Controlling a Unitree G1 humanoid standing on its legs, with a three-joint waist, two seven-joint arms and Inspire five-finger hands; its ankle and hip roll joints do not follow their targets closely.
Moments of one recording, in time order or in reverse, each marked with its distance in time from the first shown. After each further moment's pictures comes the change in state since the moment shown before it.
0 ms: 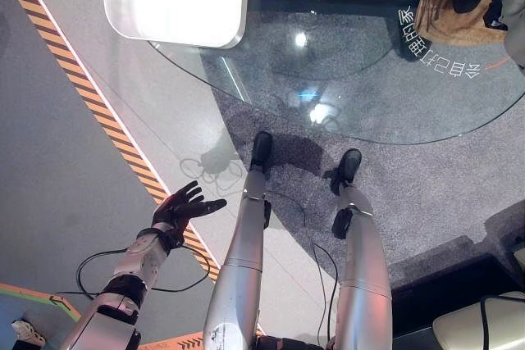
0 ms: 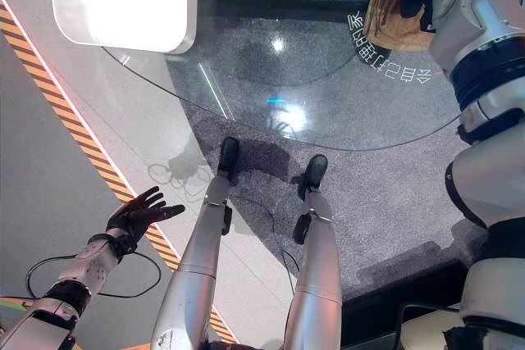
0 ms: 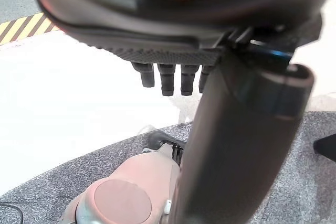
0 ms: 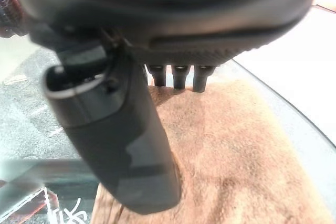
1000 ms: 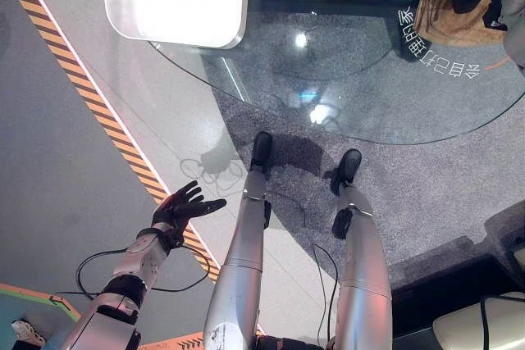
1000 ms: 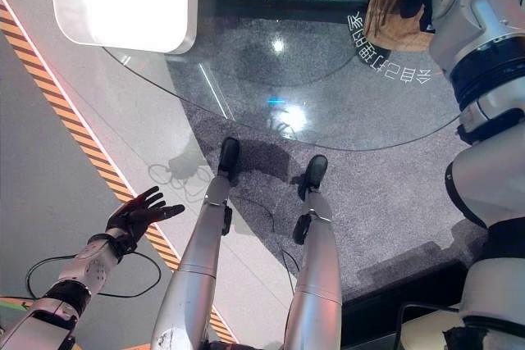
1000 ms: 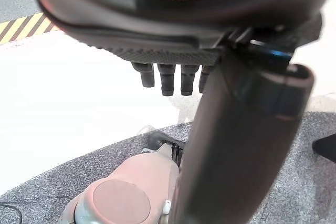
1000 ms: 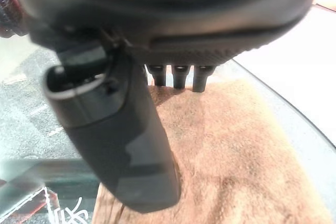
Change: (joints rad) left arm 0.000 0.000 0.002 0.000 0.000 0.000 0.000; right arm 0.000 0.000 0.000 -0.001 0.001 0.003 0.005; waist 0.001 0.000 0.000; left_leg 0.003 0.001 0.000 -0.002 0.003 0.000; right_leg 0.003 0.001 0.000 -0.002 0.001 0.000
